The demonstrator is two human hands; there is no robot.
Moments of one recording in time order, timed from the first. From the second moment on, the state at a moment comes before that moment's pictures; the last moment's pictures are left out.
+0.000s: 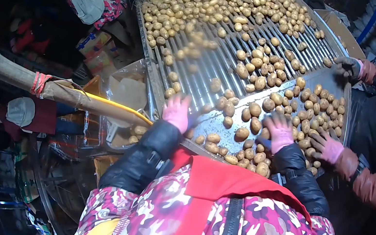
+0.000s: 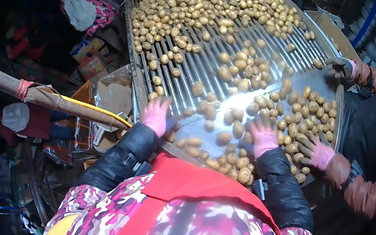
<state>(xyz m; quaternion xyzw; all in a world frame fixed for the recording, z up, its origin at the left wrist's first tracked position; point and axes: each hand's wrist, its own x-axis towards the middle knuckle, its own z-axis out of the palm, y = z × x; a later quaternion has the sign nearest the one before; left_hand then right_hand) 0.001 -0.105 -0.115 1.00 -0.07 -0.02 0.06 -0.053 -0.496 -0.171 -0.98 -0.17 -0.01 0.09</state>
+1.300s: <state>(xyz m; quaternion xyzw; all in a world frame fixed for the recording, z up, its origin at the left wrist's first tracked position) 0.525 0.131 -0.178 0.96 0.14 -0.03 0.26 -0.052 -0.507 -0.161 -0.99 0.00 0.09 0.07</state>
